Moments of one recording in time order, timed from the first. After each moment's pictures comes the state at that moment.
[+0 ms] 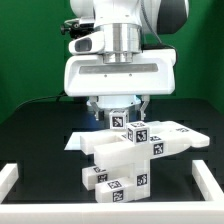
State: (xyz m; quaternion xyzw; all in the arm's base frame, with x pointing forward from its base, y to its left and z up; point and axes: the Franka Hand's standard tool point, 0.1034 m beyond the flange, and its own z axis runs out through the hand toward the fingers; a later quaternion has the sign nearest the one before) arm 0.517 0.001 0.116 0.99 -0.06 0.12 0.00
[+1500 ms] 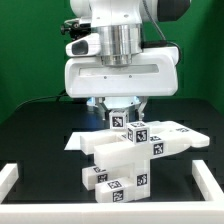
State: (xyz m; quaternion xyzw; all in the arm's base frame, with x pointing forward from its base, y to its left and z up) arm 0.523 0.006 0.117 0.99 -0.12 0.02 -0.02
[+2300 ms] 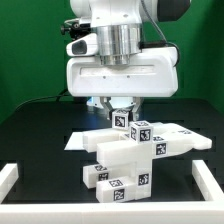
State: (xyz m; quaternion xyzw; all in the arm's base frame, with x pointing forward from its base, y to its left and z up) arm 0.524 0.004 0.117 0.96 -0.26 0.03 -0.03
